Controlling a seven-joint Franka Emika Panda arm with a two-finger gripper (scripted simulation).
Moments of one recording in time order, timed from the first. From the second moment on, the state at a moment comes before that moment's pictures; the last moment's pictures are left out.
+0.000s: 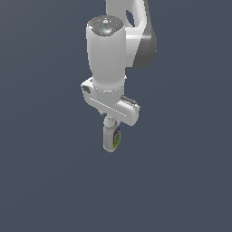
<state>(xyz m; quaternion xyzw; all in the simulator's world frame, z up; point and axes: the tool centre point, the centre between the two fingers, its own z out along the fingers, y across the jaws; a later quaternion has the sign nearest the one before) 0.033 -0.021 0.254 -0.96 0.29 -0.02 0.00</state>
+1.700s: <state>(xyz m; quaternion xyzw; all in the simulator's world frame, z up) 0.052 -0.071 0.592 -0.89 0.38 -0.25 0.04</state>
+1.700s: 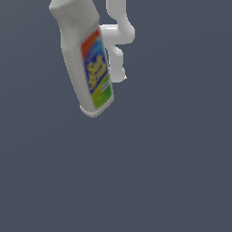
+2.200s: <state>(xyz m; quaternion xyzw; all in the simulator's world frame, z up) 0.075 -0.085 0.605 -0.89 0.38 -0.25 0.04</state>
